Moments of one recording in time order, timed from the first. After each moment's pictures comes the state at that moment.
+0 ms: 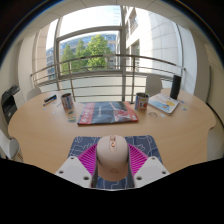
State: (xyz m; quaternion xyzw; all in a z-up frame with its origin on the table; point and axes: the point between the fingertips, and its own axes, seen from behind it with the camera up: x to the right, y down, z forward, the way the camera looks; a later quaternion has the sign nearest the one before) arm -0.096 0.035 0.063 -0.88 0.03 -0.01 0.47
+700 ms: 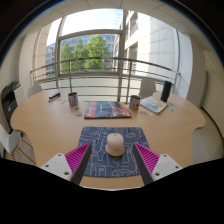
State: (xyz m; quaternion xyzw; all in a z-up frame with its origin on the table) arm -0.116 -0.074 0.112 -0.88 0.03 -0.05 0.47
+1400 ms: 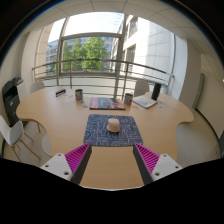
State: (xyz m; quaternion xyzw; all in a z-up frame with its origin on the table) arm -0.147 -0.237 0.152 -0.88 0.03 -0.08 0.47
